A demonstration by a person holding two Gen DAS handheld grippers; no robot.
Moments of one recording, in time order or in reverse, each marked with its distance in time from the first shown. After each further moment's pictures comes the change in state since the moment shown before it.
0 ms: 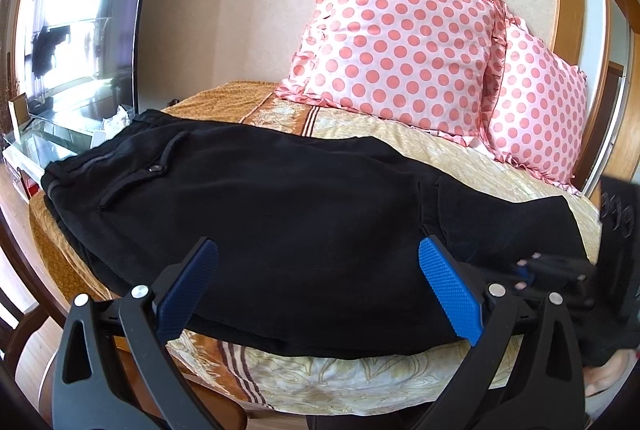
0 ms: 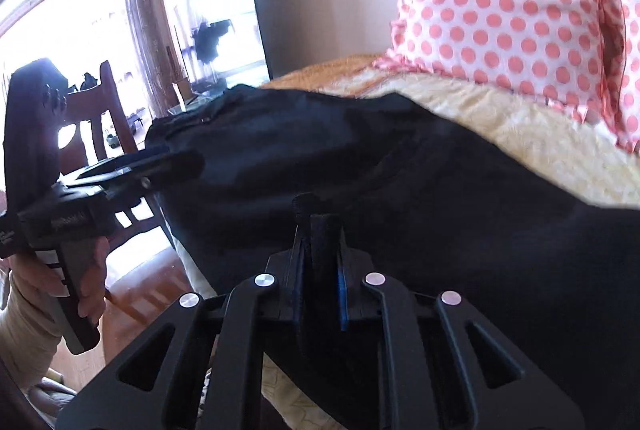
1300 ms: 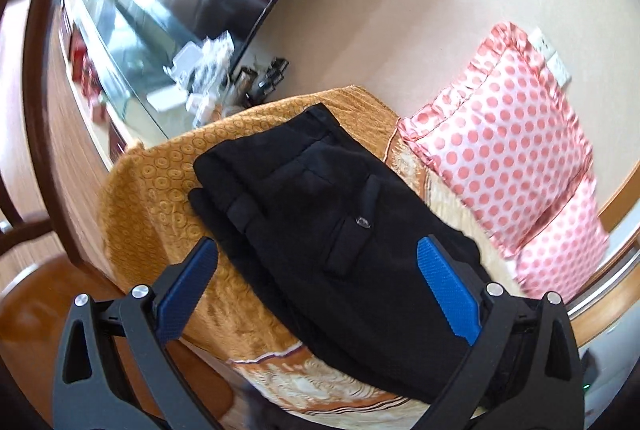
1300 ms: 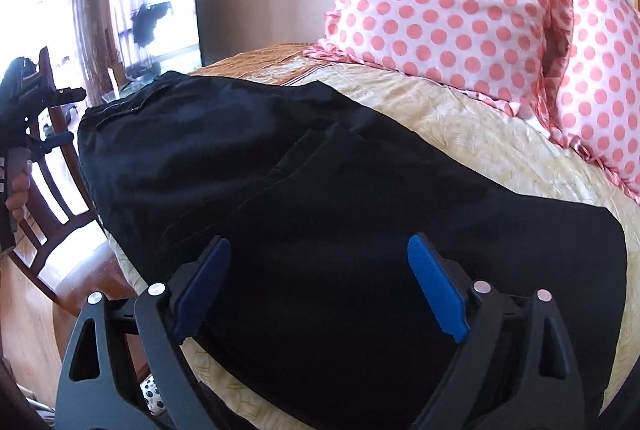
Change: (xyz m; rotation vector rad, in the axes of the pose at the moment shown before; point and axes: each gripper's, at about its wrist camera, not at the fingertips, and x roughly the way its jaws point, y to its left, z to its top) left arm -0.015 0.195 0.026 -0.552 0.043 0.020; right arm -0.016 -0.012 0.005 0.005 0.033 -0.283
